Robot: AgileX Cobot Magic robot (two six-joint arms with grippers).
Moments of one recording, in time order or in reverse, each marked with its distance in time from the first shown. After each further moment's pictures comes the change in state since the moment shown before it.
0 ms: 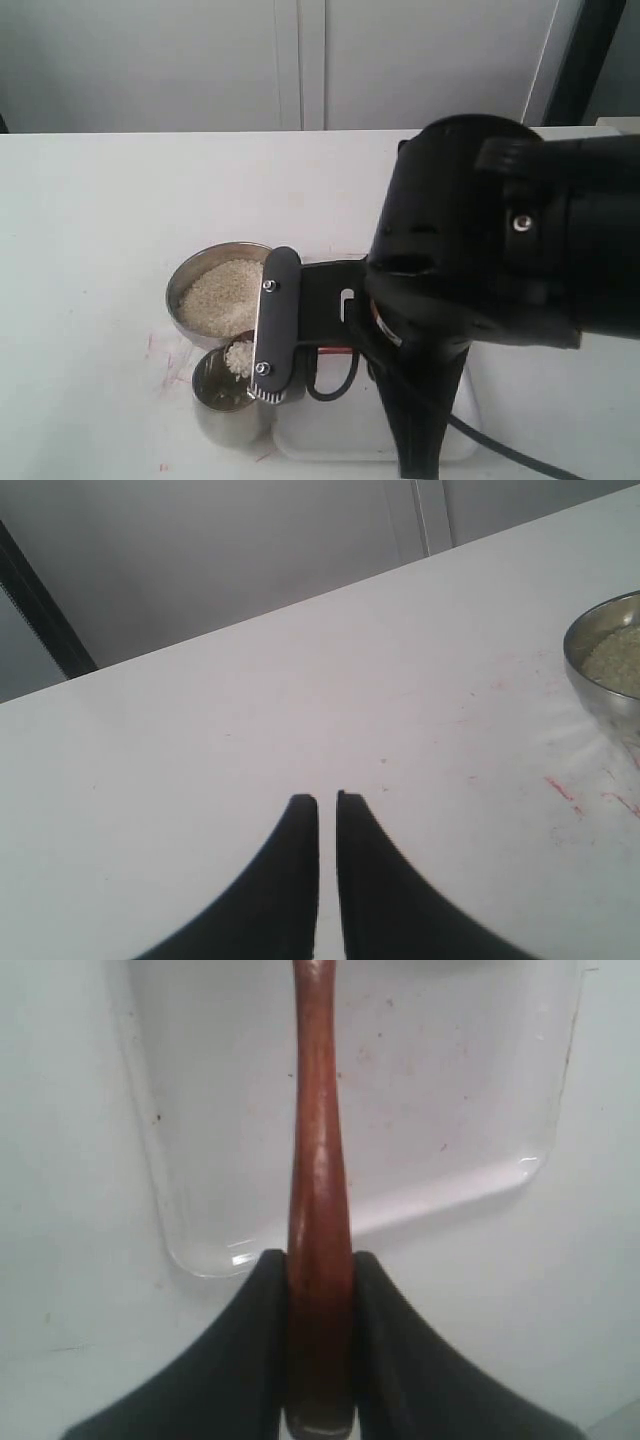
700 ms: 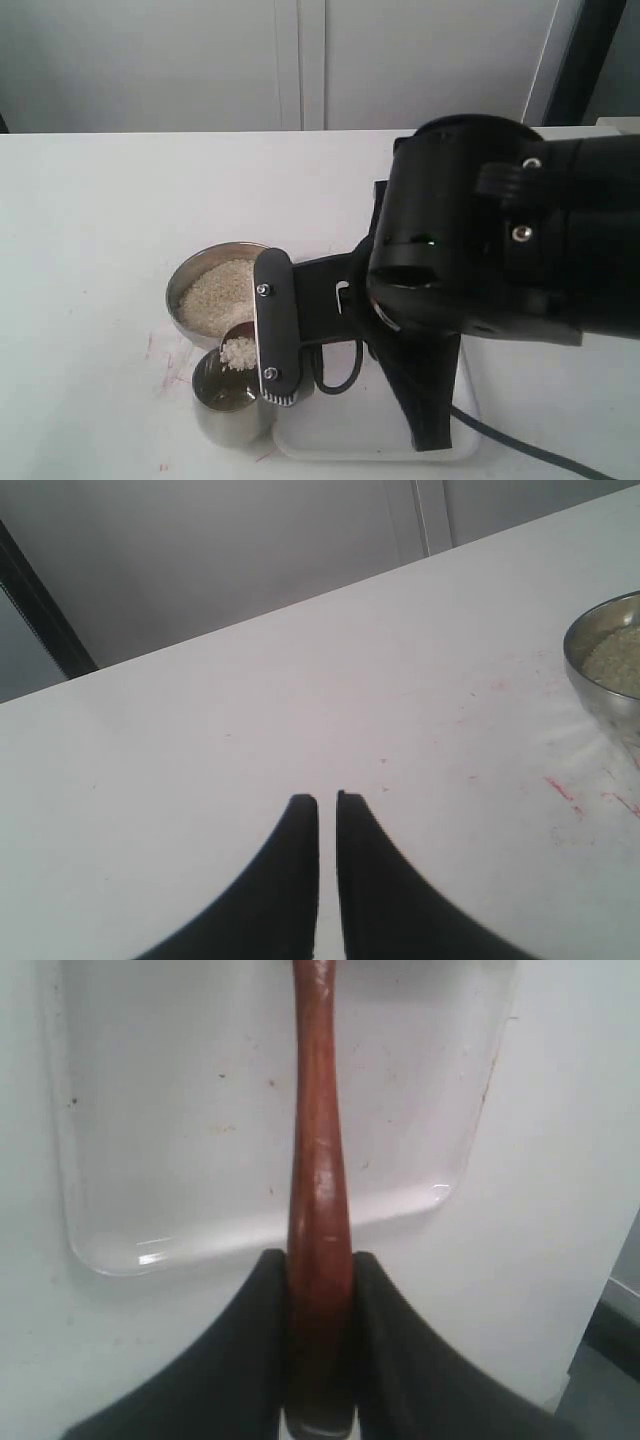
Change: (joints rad) left arm 0.000 0.000 0.000 0.000 0.000 0.000; right arm 0.000 0.002 0.000 -0.100 -0.043 -0.107
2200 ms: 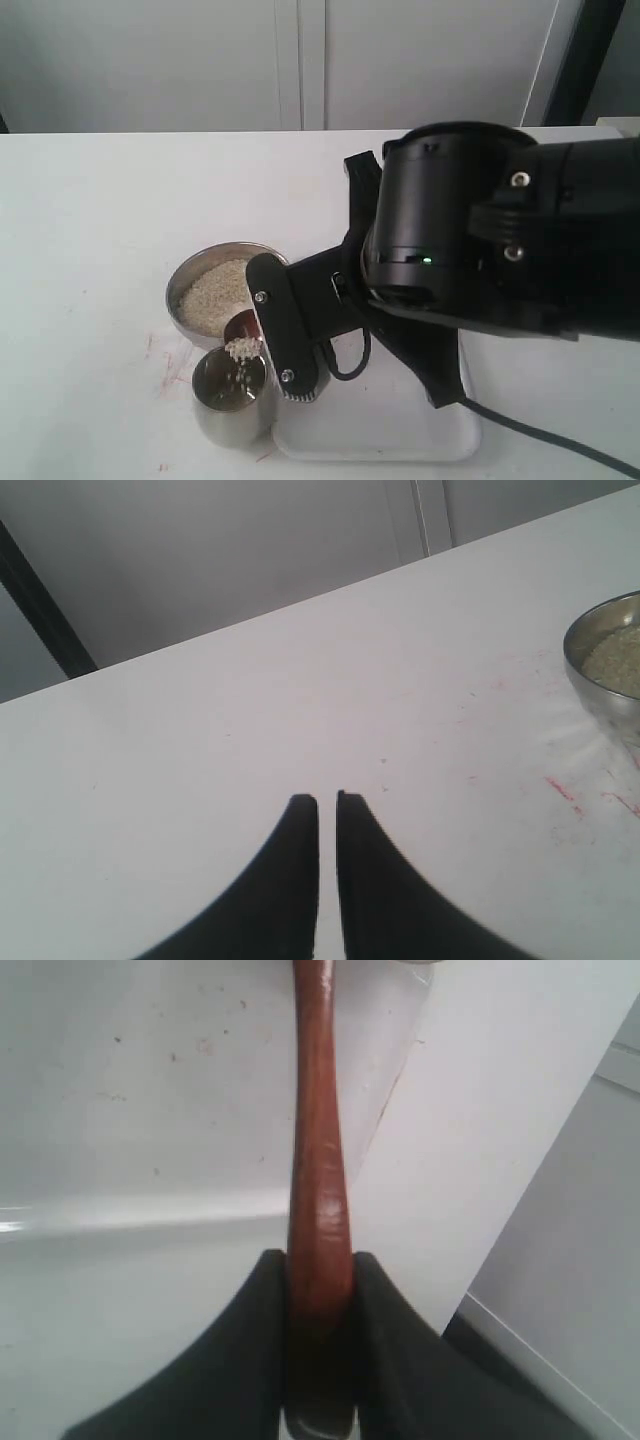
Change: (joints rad) left arm 0.000 0.000 0.000 0.000 0.000 0.000; right arm 0.000 0.006 0.000 -0.159 -0.051 -0.124
